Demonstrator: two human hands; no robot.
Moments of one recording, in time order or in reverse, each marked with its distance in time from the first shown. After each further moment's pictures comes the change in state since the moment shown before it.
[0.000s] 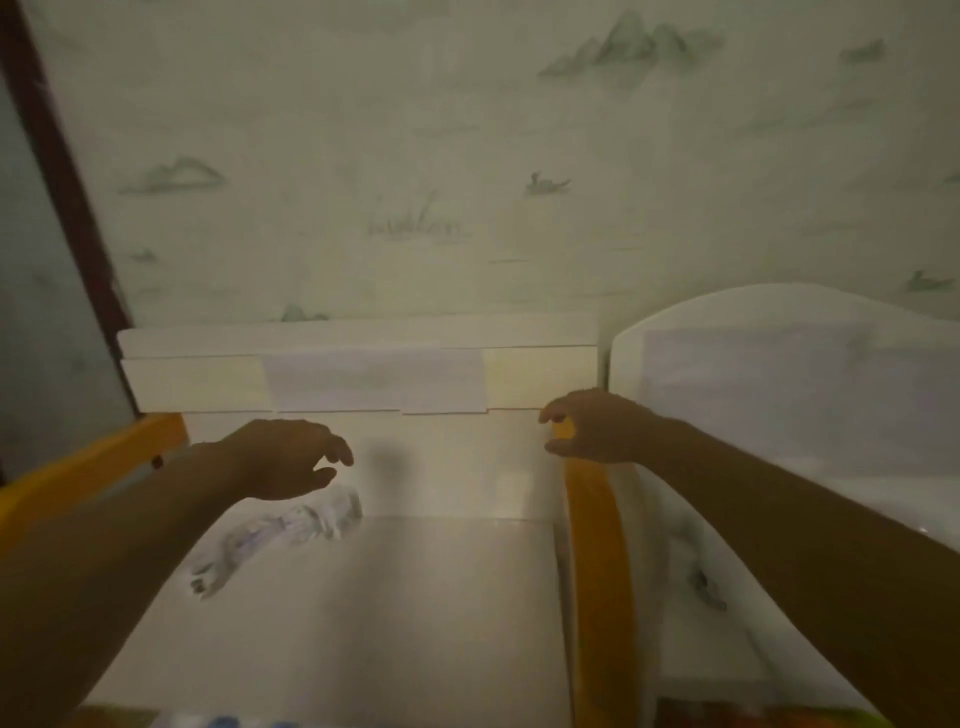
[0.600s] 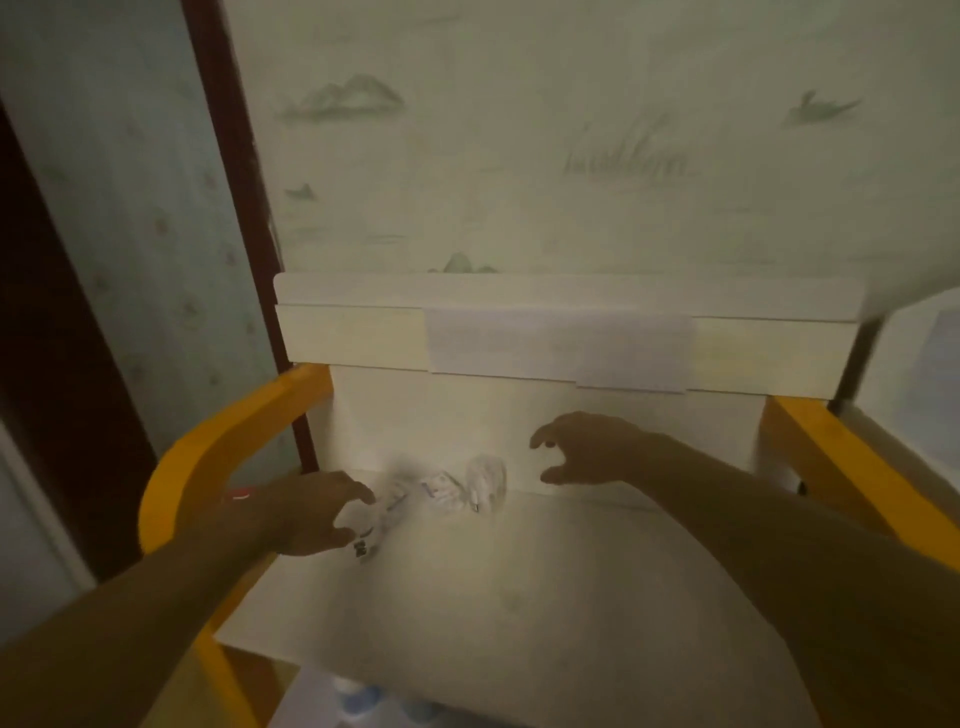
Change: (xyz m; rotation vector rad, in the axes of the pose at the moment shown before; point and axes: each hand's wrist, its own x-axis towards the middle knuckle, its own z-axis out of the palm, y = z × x) left_hand -0.050 -0.180 0.159 -0.232 -0.181 -0.091; right_hand 0.144 -0.205 0.104 -0.094 -0.198 -0.143
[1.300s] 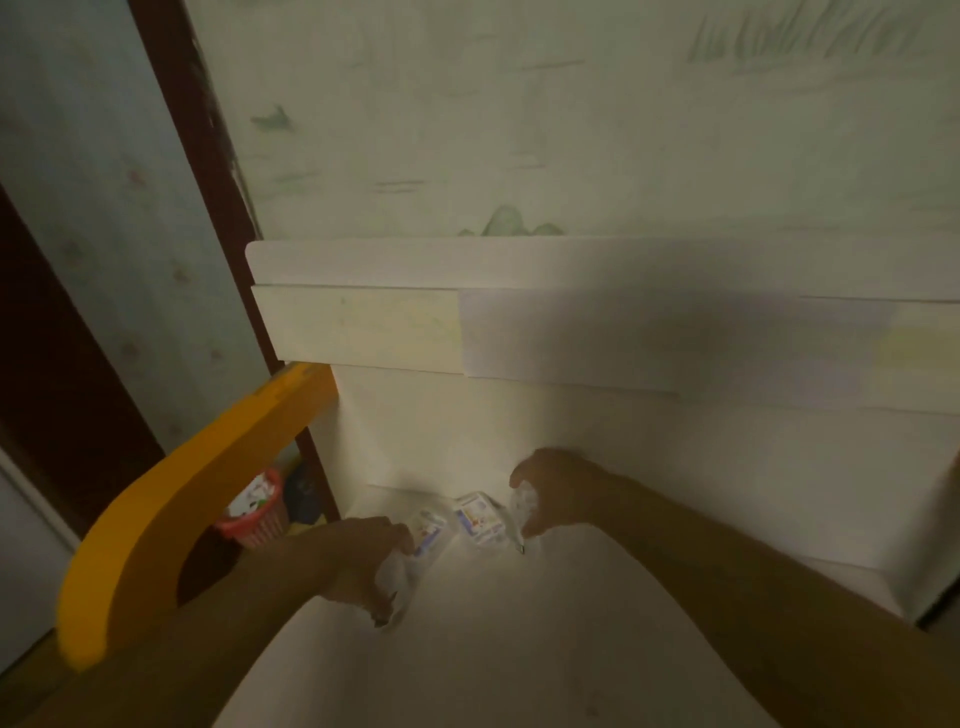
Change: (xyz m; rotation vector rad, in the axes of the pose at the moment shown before) left_hand 0.127 -0.051 0.046 -0.096 -0.295 0.018; right_hand 0.192 -0.023 0.102 0.170 -0.159 -0.033
